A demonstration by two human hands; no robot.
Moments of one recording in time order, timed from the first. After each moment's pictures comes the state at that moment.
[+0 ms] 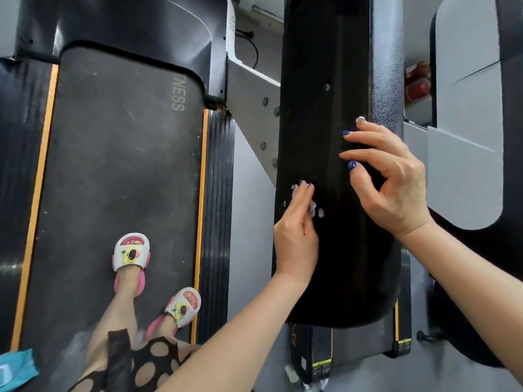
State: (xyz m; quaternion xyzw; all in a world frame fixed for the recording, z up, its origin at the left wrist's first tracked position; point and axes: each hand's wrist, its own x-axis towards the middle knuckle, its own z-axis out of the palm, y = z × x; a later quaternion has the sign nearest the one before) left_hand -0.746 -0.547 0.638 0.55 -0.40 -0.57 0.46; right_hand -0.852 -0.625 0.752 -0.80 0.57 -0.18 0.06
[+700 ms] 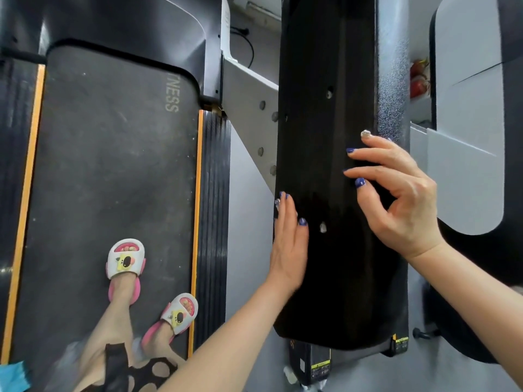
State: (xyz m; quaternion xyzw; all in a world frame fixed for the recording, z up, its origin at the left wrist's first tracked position) left_hand -0.743 -0.556 0.607 0.48 -0.41 -0.70 0.33; right_hand -0.855 -0.623 0.751 -0.80 0.57 -0.19 0.07
